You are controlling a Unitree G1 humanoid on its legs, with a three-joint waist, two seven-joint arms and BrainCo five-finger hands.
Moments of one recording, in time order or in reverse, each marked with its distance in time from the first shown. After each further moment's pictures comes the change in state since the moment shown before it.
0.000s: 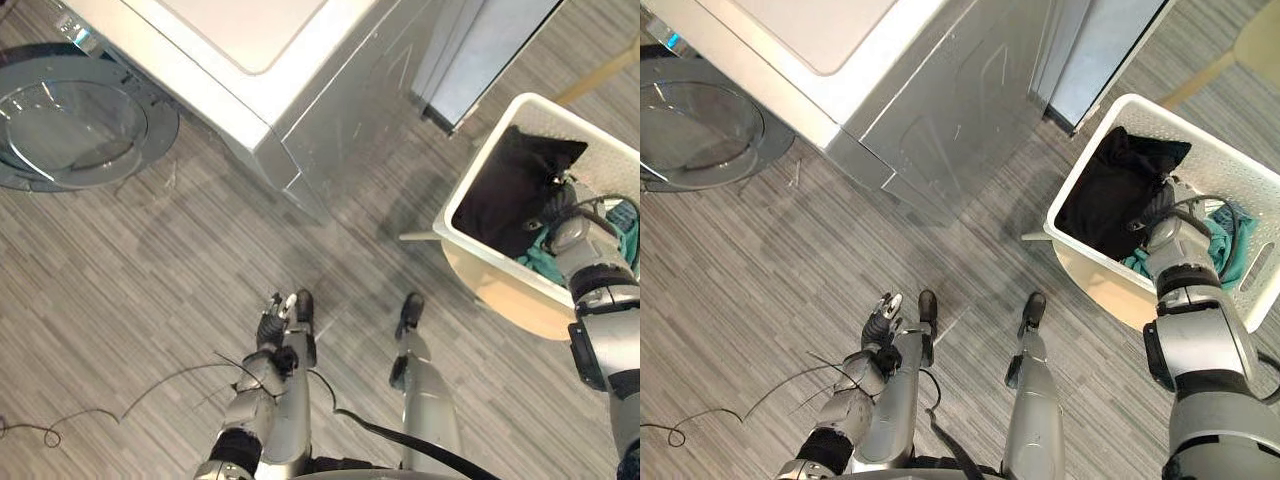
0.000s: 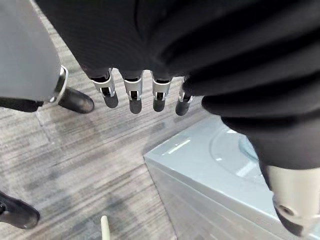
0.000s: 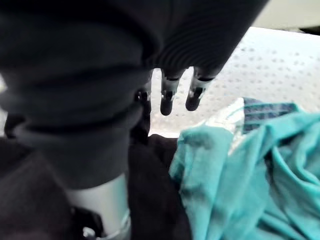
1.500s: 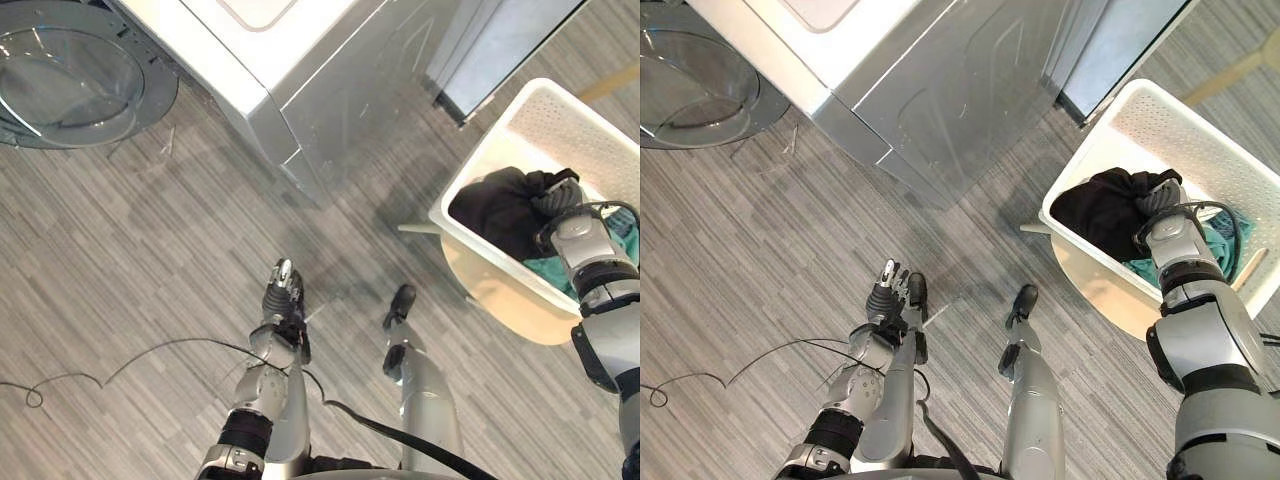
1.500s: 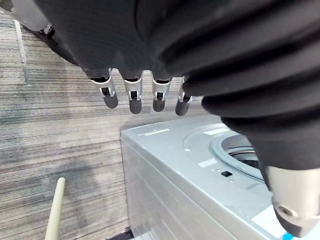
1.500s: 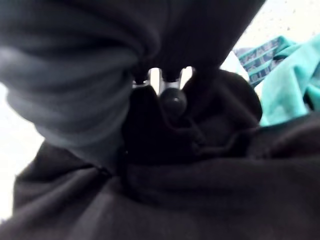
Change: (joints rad) left arm -0.054 -0.045 0.017 -0.123 -0.161 -0.005 0.008; right arm 0.061 0.015 -0.053 -0.084 0.604 -0.036 -0.063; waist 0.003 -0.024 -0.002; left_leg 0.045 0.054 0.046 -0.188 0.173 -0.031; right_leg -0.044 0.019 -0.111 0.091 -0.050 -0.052
